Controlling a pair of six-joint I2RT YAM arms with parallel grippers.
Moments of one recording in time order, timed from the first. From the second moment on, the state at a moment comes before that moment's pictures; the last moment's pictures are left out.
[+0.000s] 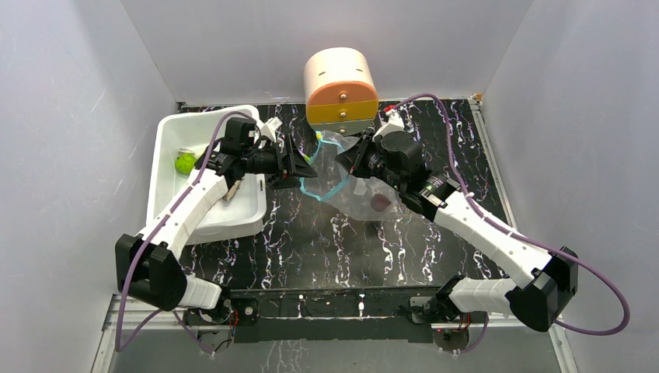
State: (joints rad) left arm -0.35 1.38 1.18 -0.55 0.71 -0.68; right arm 0.71 1.22 1.13 -0.19 0.06 0.73
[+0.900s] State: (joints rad) left arm -0.36 1.37 1.16 -0.38 0.83 -0.74; right arm 0.71 1.23 1.09 -0.18 0.05 0.77
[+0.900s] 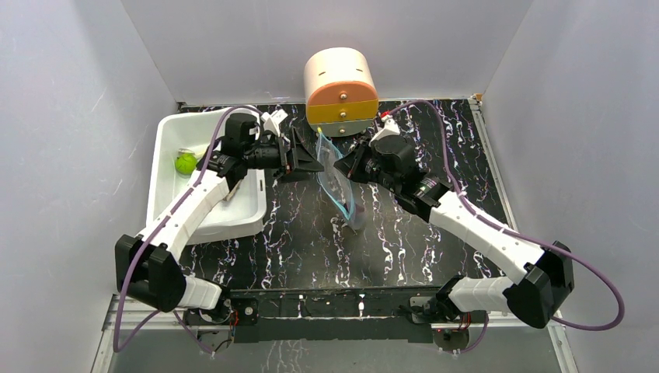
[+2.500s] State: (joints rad) left arm -0.43 1.46 1.29 -0.52 0.65 -0.61; right arm 0.75 1.07 1.05 -0.37 0.47 0.49
